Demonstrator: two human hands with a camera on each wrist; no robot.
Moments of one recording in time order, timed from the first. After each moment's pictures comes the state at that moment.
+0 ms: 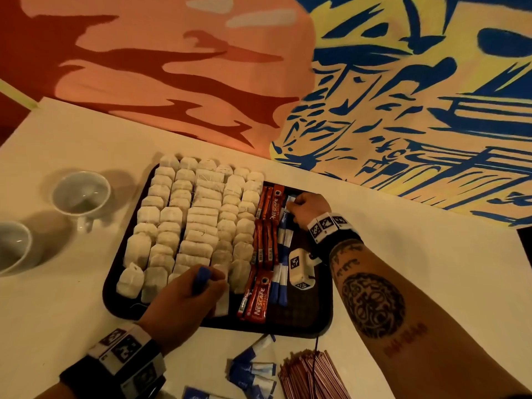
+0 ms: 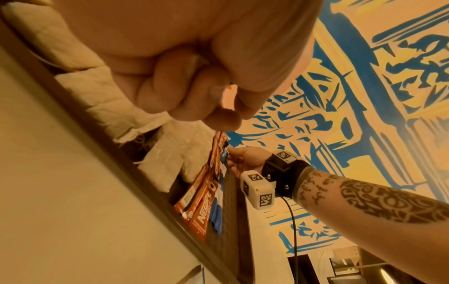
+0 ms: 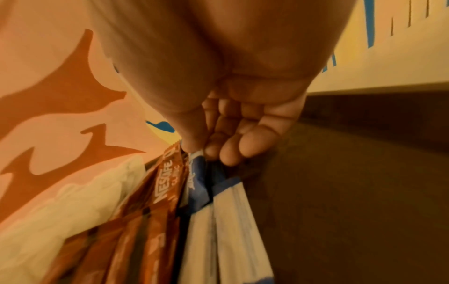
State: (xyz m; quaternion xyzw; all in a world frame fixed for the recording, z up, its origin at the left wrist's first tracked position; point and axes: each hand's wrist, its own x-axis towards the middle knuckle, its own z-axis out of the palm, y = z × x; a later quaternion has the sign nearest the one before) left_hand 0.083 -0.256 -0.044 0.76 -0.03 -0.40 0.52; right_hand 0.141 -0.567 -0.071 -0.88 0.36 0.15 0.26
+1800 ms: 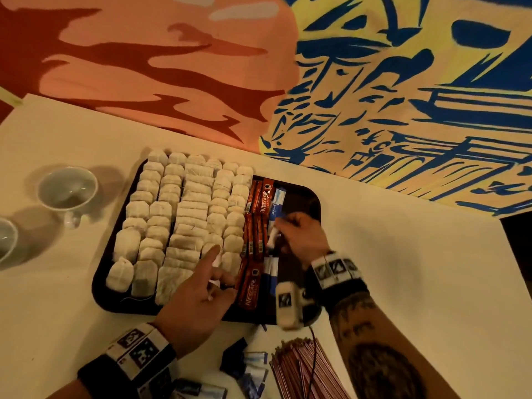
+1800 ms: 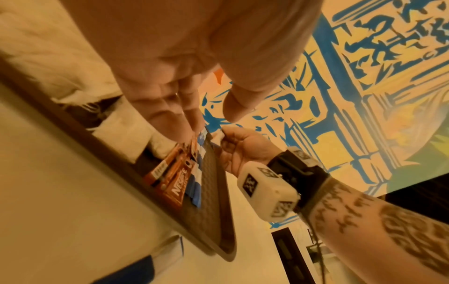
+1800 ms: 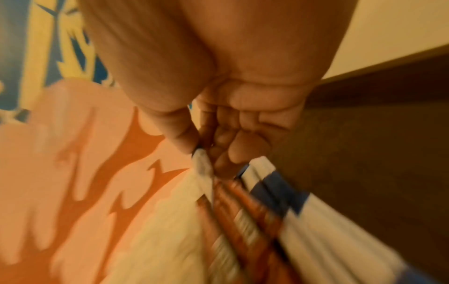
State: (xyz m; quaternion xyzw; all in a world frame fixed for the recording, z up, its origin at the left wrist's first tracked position) left_hand 0.058 -0.278 -0.032 0.76 -0.11 -0.39 0.51; right_hand 0.061 -0.514 -0.040 -0.77 0.39 0.06 0.50
